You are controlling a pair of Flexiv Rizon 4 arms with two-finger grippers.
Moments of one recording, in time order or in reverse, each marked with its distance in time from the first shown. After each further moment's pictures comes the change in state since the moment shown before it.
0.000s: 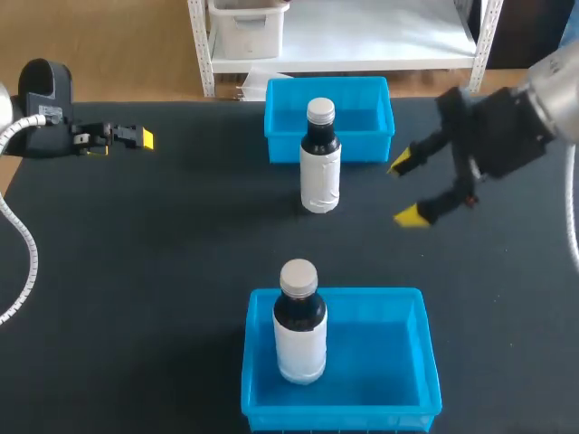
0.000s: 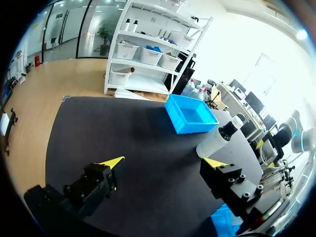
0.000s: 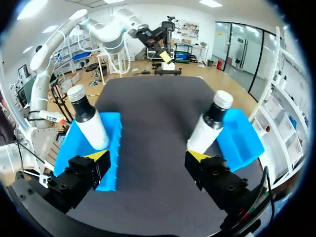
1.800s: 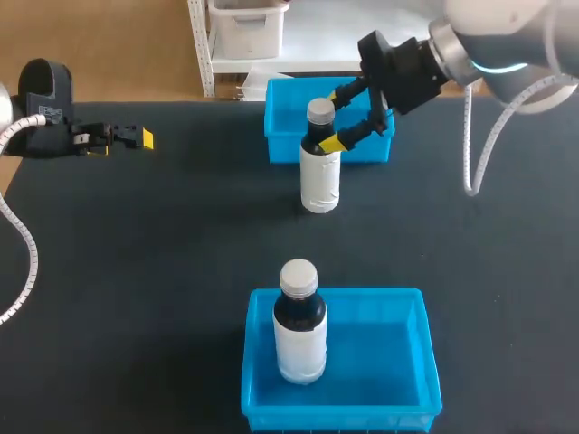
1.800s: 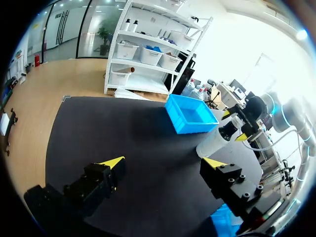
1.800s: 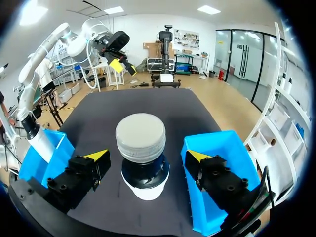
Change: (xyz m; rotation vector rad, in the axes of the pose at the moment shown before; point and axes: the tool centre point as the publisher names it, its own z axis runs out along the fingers) left arm 0.000 0.000 0.000 0.000 0.000 0.000; right arm -0.052 -0.151 0.097 -0.049 -0.118 -0.015
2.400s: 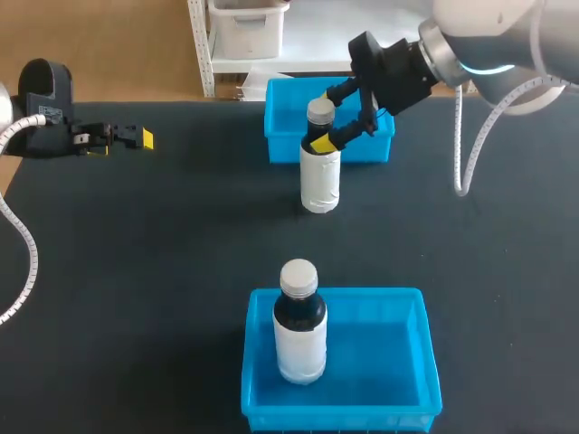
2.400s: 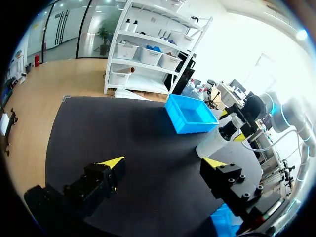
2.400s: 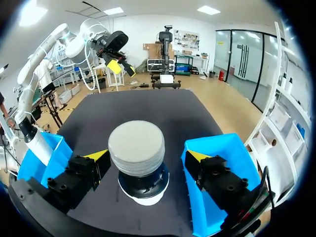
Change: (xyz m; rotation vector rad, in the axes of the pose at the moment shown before) left arm 0.000 0.000 0.000 0.000 0.000 0.000; right arm -0.006 -0.002 0.010 -0.004 -0.007 0.003
